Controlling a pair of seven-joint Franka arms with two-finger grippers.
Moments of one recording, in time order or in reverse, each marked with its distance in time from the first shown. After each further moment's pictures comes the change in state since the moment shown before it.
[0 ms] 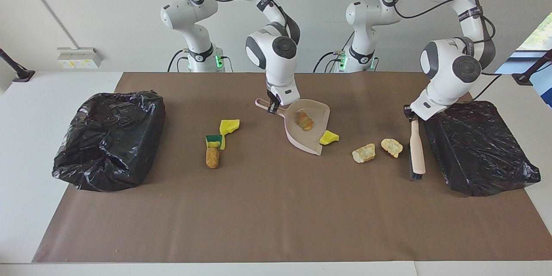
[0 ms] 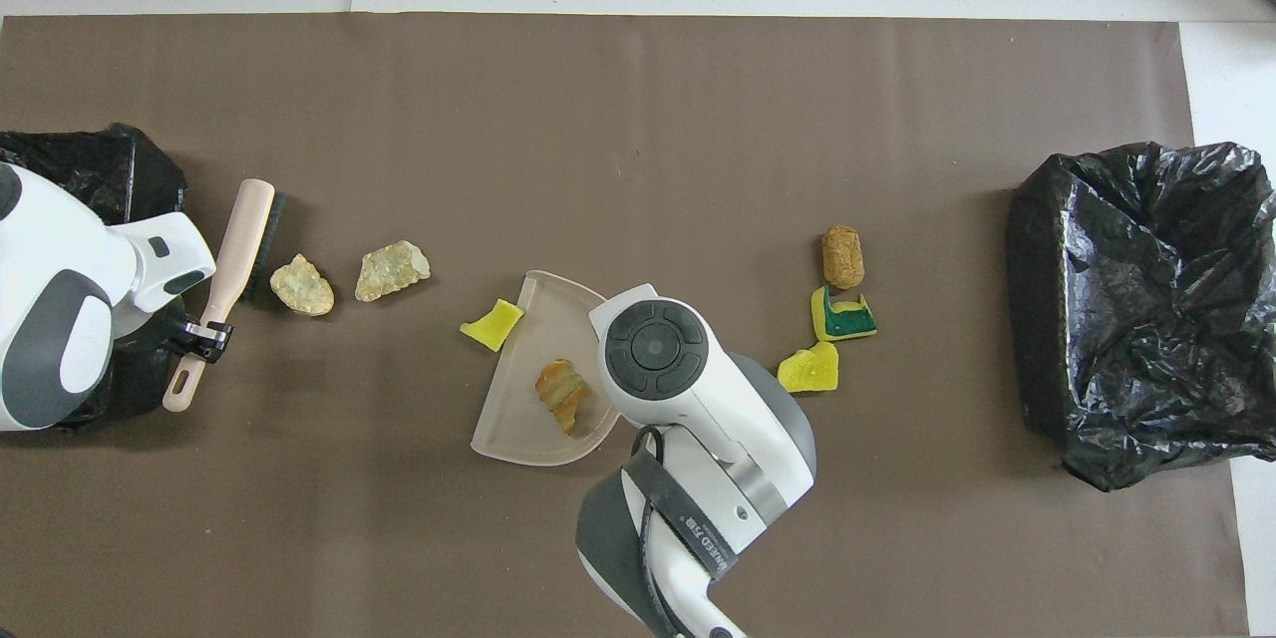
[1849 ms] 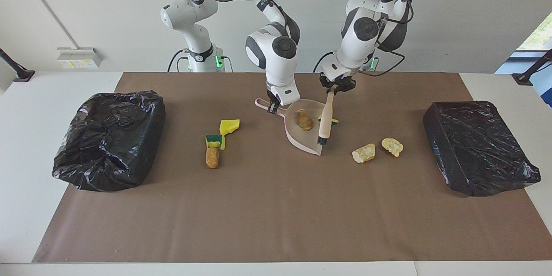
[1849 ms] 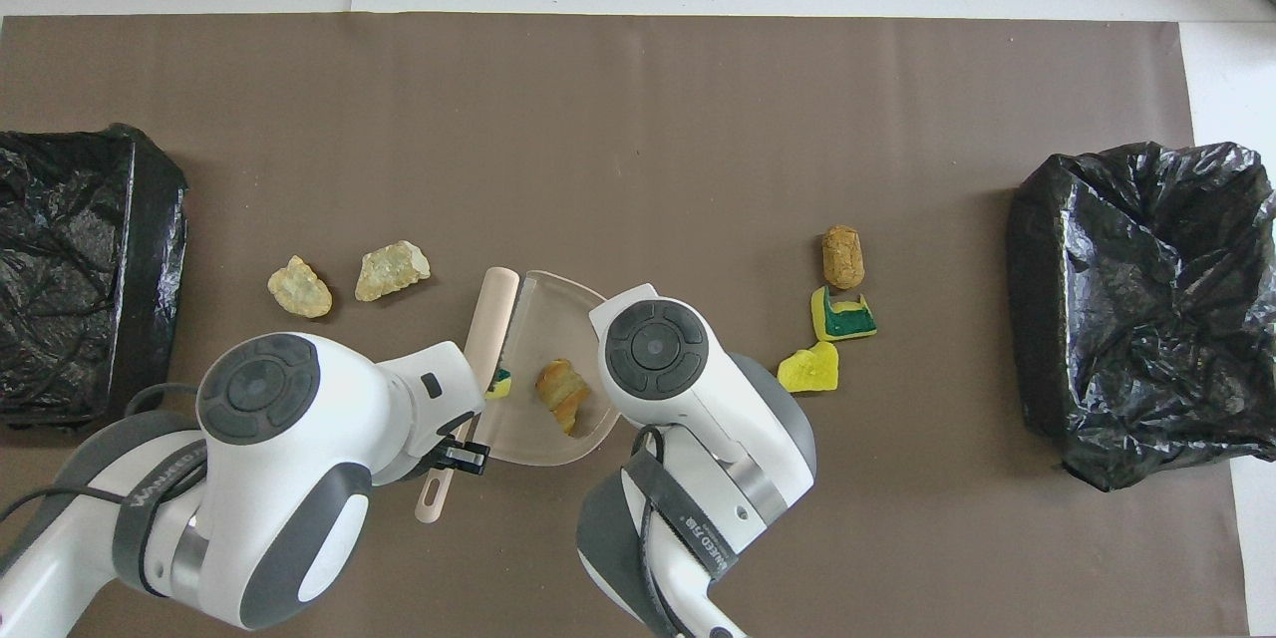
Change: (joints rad) left arm -0.476 -0.260 0.007 -0.228 -0.310 0.040 -0.274; right arm 0.000 0.000 0.000 0.000 0.000 0.000 0.000
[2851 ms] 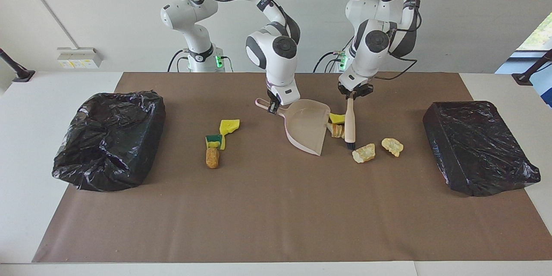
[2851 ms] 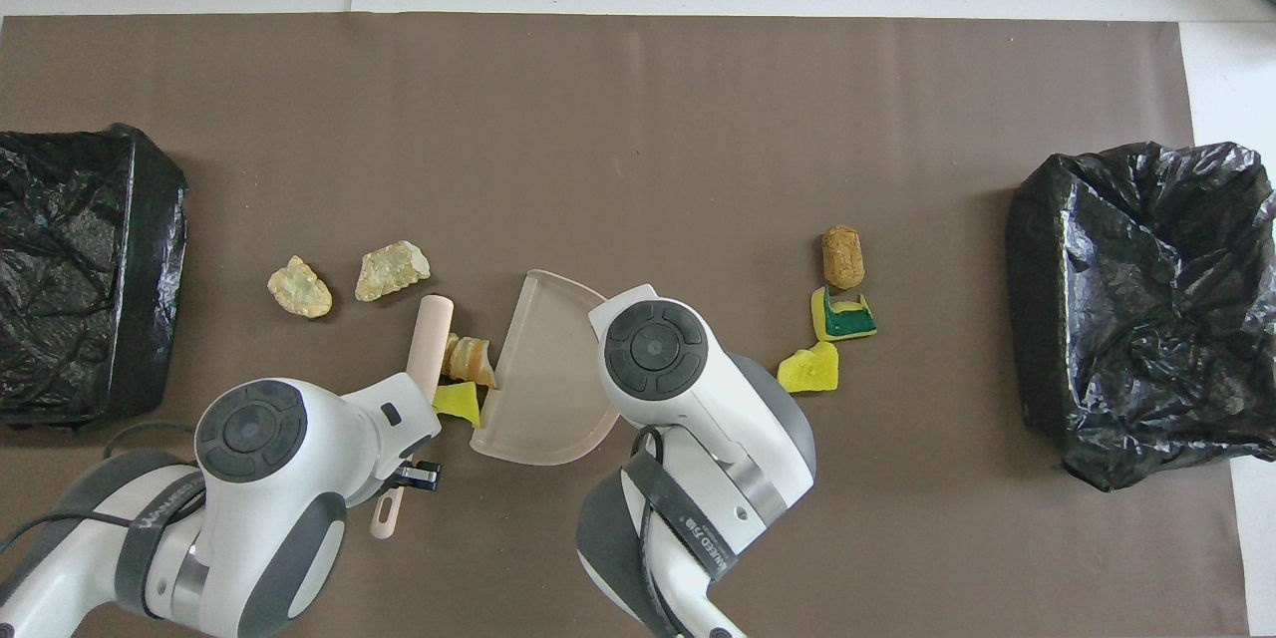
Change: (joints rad) left arm 0.039 -0.032 -0.022 -0.210 0.098 0.143 -0.071; right arm 0.000 0.000 0.000 0.000 0.000 0.000 0.000
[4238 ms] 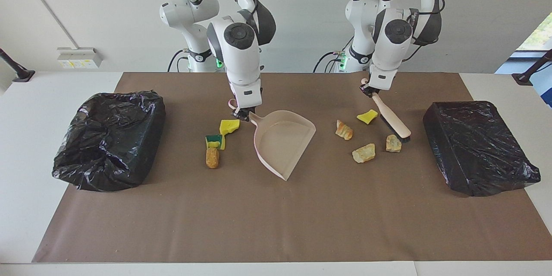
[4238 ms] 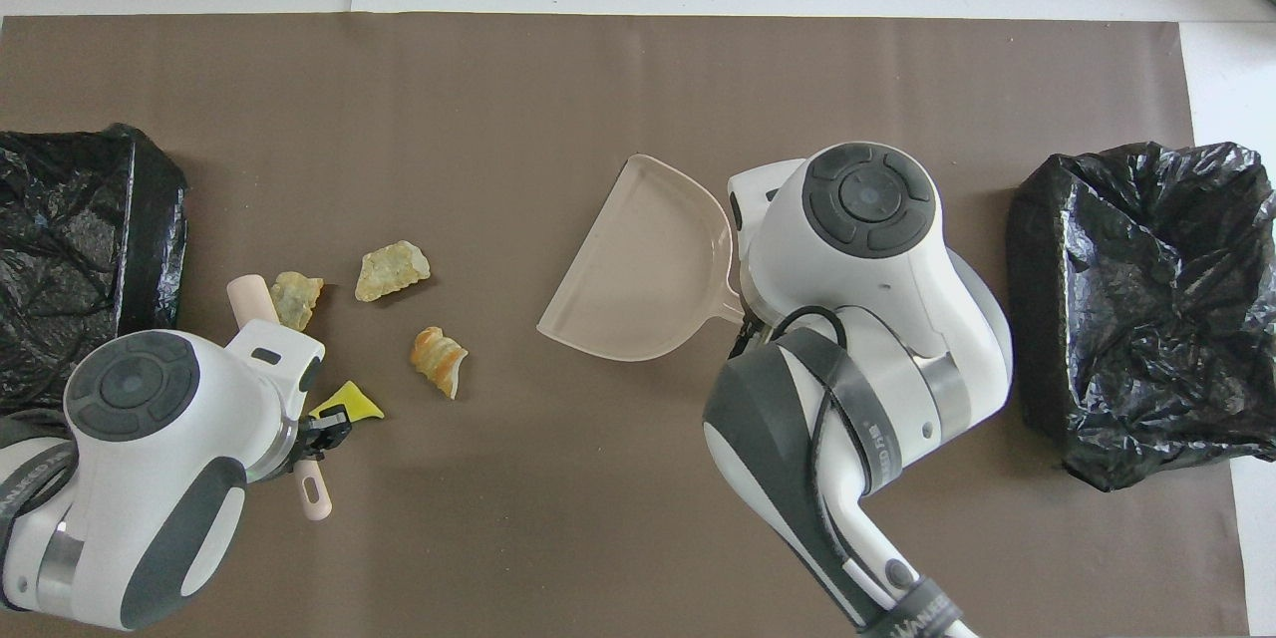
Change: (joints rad) left arm 0.143 -0.065 0.031 0.089 0.168 -0.213 -0.532; right arm -0.201 -0.102 -0.003 0.109 -0.003 -0.159 -0.076
